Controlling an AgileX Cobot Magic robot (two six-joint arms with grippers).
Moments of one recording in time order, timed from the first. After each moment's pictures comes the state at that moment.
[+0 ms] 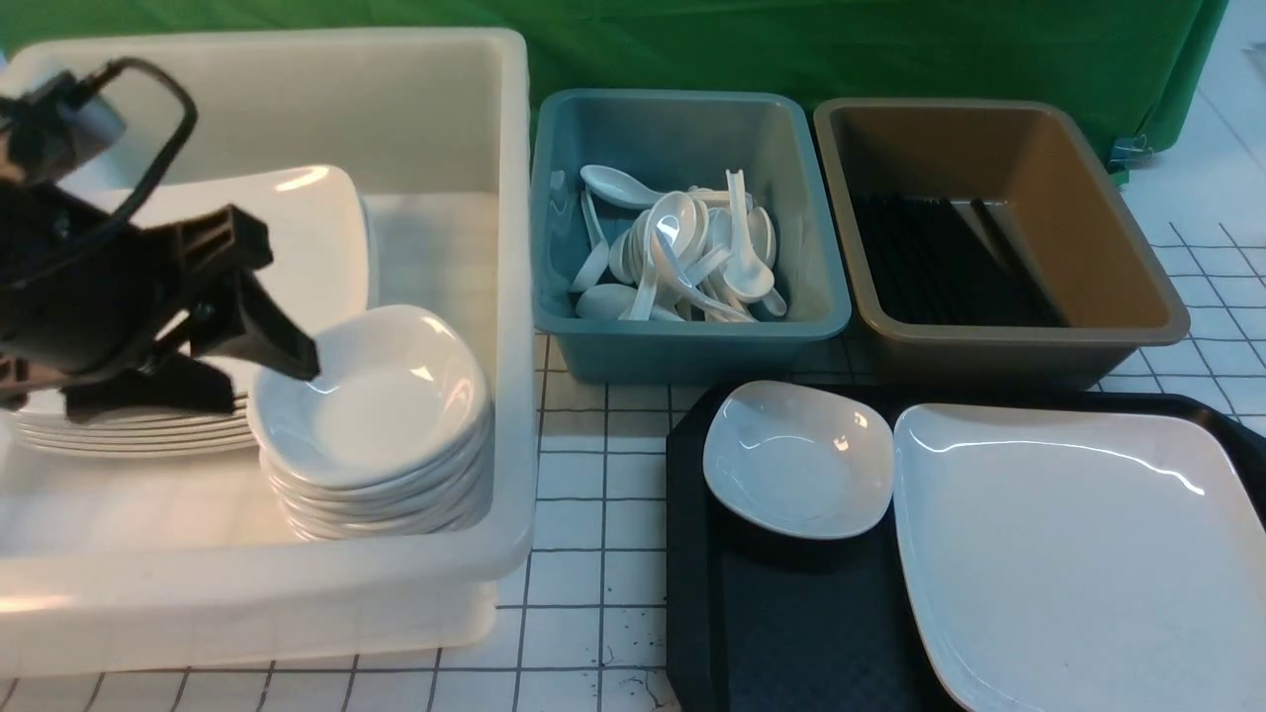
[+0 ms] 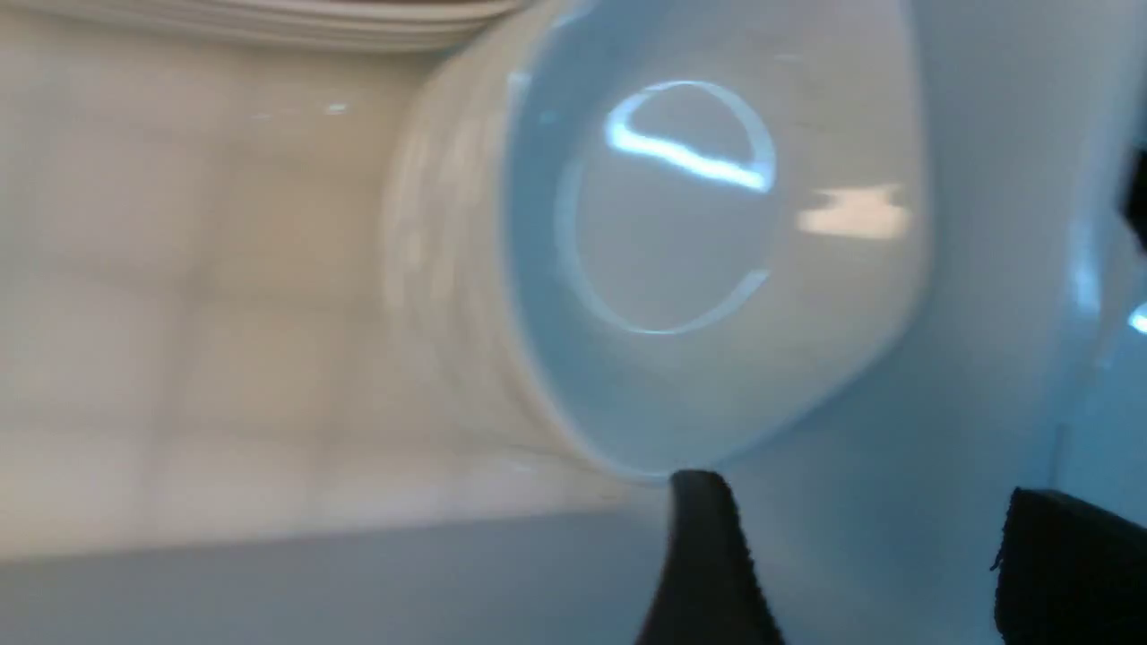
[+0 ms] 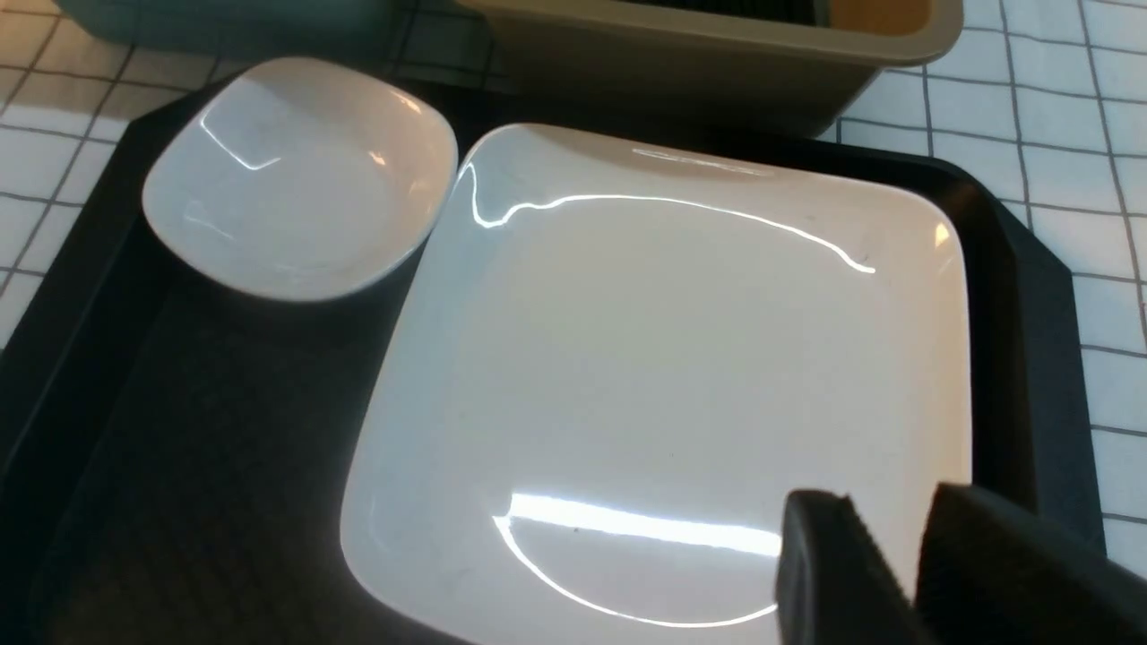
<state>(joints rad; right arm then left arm) 0.18 0.59 -0.64 -0.02 0.80 -0.03 0.04 1.31 -1.10 -0.52 1.04 -0.04</state>
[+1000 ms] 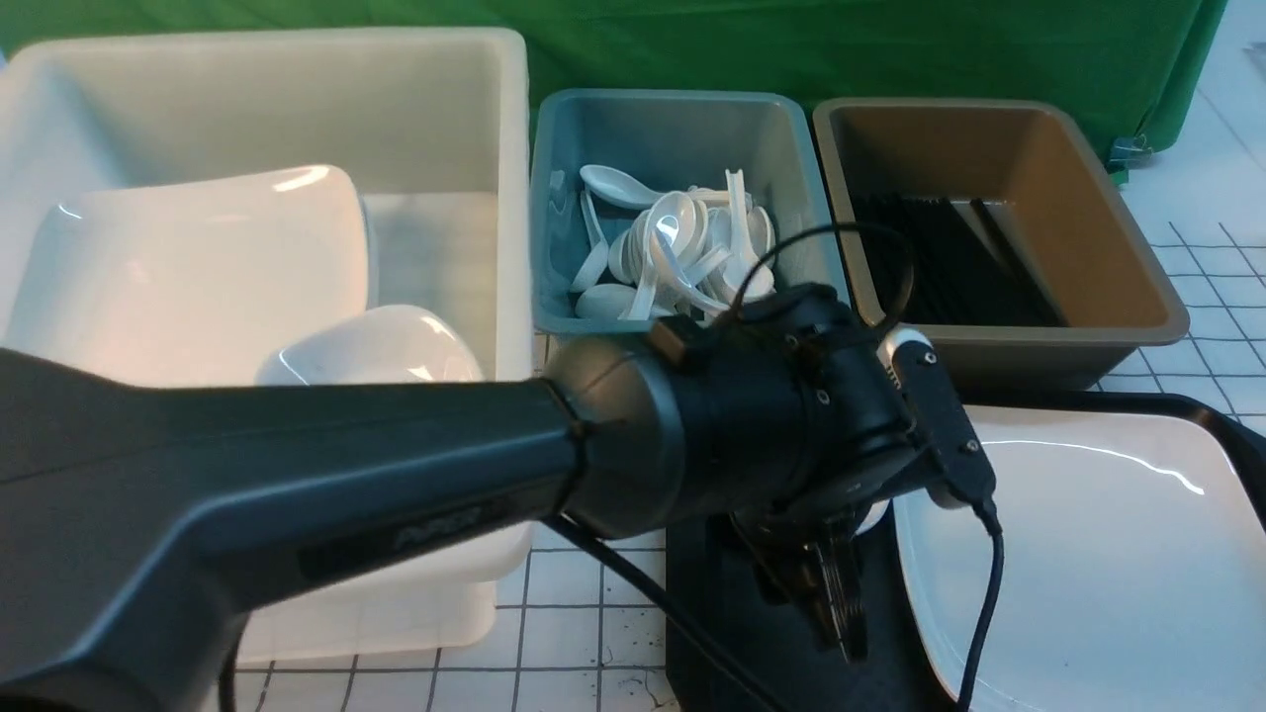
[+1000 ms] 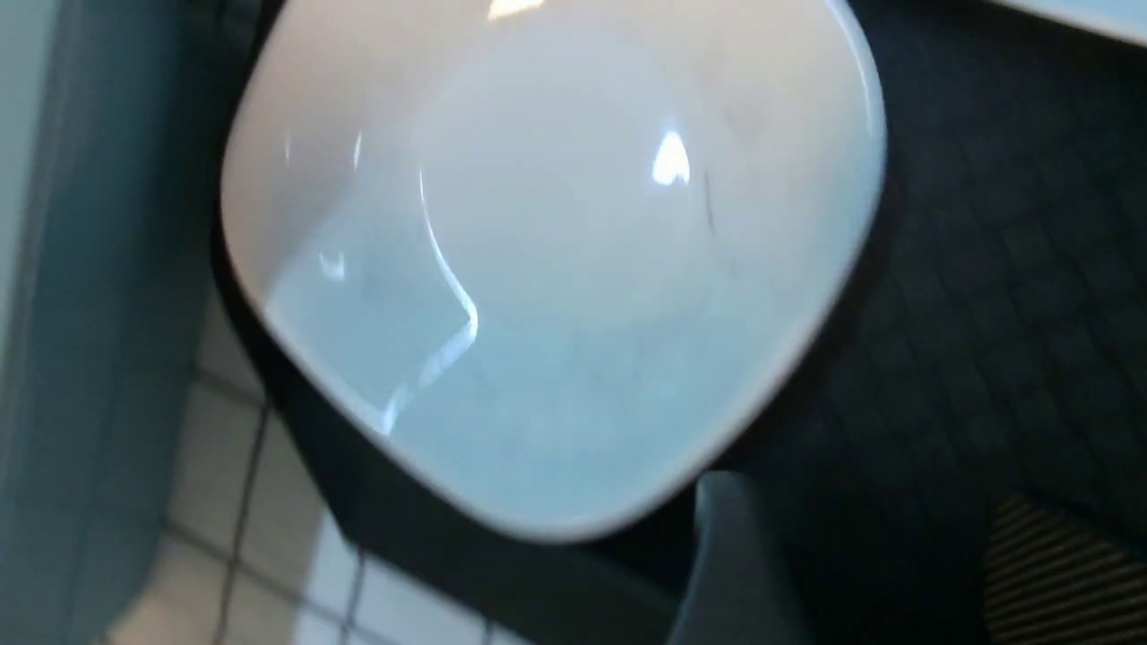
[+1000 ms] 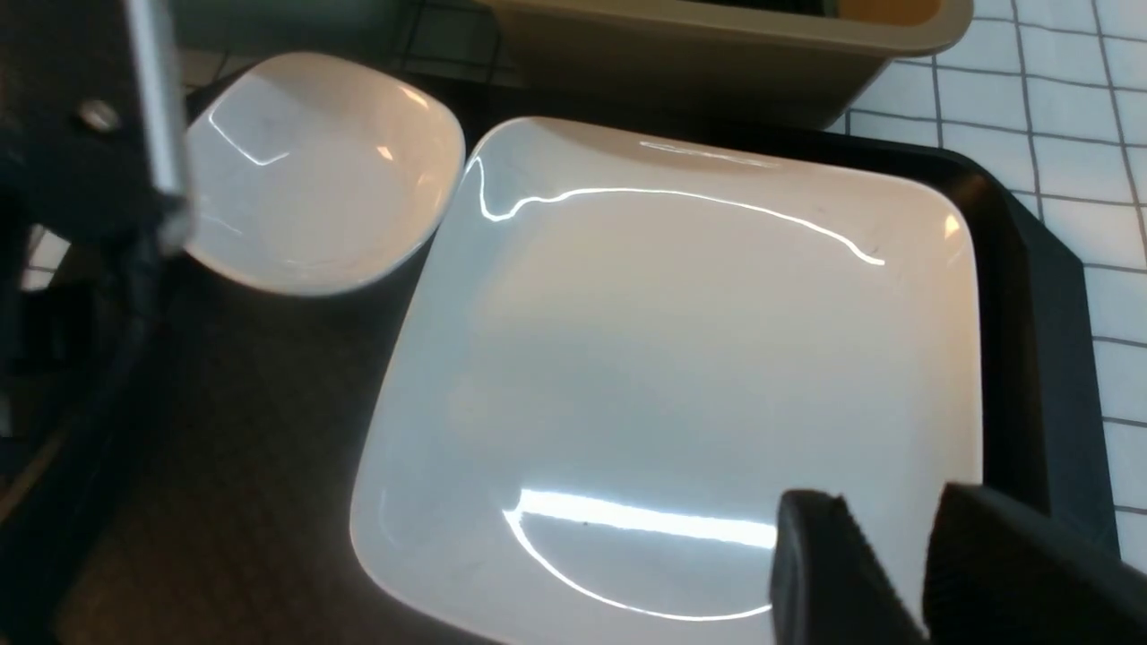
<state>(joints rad) 0.18 0.59 -0.64 -0.01 0.80 -0.03 -0.96 2.00 -1.50 0.39 0.81 0.10</state>
